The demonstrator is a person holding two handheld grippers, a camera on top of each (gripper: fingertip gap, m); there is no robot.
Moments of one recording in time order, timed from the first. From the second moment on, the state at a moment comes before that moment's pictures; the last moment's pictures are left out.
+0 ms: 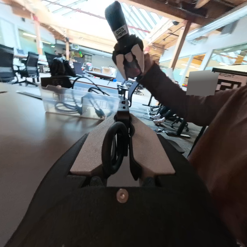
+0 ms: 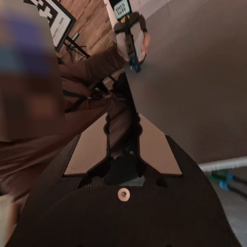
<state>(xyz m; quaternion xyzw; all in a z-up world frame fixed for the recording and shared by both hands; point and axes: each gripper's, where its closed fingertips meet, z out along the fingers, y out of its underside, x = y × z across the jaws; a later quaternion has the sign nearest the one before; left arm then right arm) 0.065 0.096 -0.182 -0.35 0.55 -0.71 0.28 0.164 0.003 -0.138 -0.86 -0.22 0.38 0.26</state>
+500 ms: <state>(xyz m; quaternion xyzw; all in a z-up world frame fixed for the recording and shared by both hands) 0.055 0.086 -0.169 -0.32 0.53 -0.72 0.30 0.044 0.095 -0.198 -0.81 -0.35 0.22 0.40</state>
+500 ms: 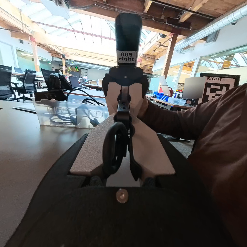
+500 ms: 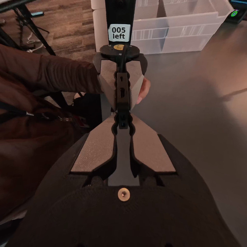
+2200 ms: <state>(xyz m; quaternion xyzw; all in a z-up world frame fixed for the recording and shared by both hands) -0.174 0.307 -0.191 -0.69 0.38 -0.15 0.60 0.203 0.061 -0.287 -0.95 -0.05 -0.08 0.30</state>
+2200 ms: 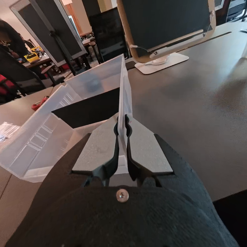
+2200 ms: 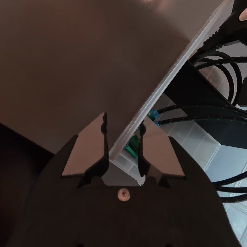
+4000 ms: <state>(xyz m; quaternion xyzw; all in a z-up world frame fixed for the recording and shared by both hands) -0.089 0.214 -0.209 -0.68 0.50 -0.21 0.49 0.082 0.079 -0.229 -0.90 -0.20 -0.01 0.39</state>
